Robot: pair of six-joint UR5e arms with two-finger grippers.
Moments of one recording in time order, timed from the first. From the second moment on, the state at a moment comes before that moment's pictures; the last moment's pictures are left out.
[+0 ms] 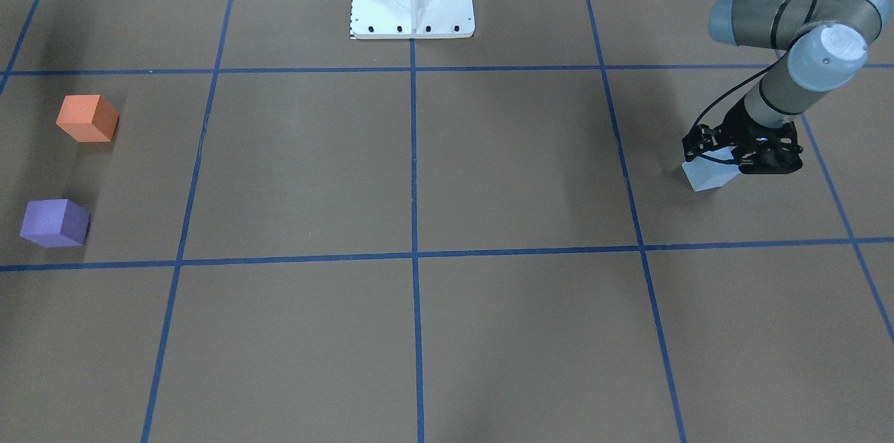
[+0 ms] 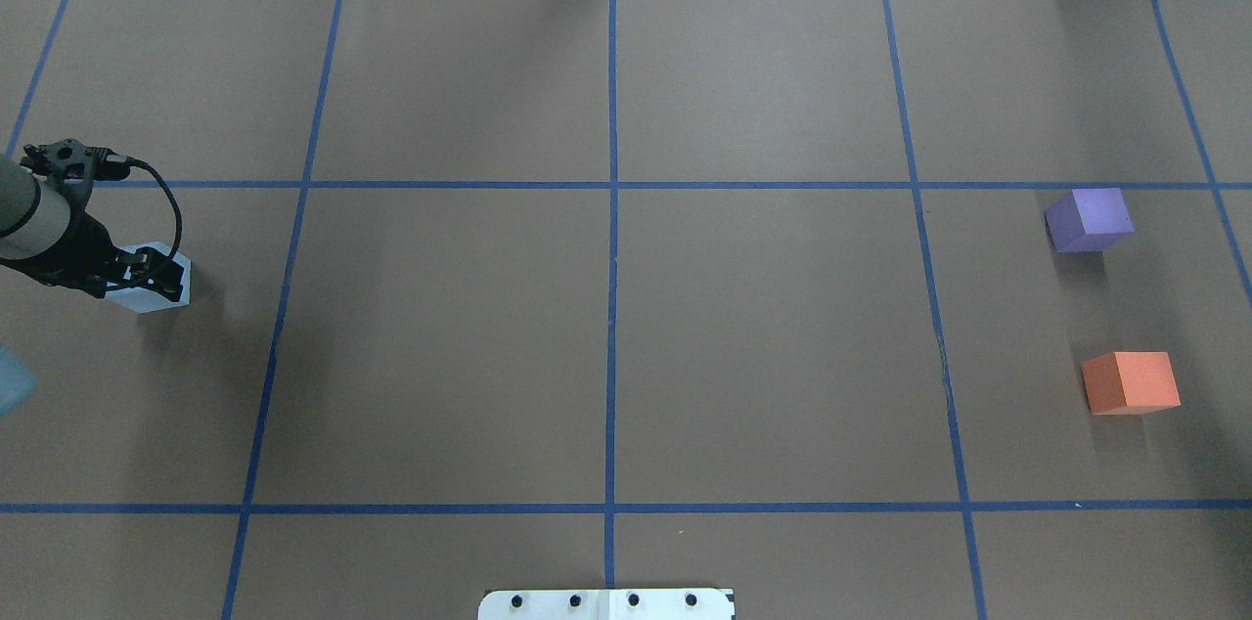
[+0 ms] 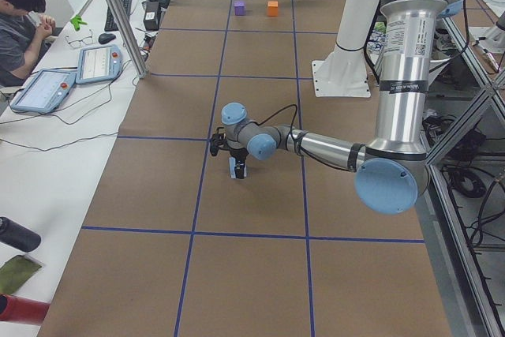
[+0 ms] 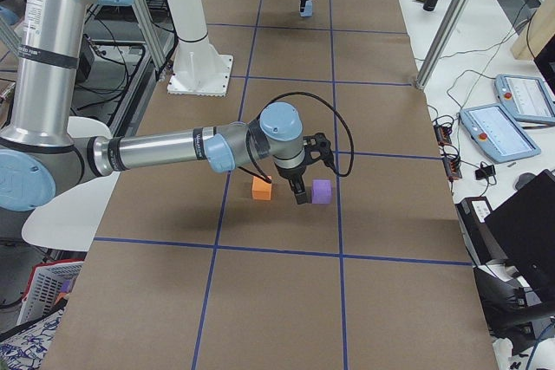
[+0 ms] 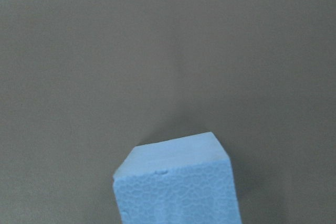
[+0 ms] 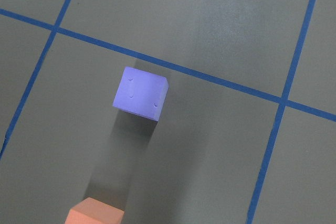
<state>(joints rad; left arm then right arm) -0.90 -1.61 -1.63 -2.00 -2.17 -0.78 1.45 -1.79 1.95 -1.36 2.40 0.03</state>
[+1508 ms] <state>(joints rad) -0.66 -2.28 -1.65 -1.44 -2.04 -1.01 1.45 -1.80 1.95 -1.34 2.40 0.03</state>
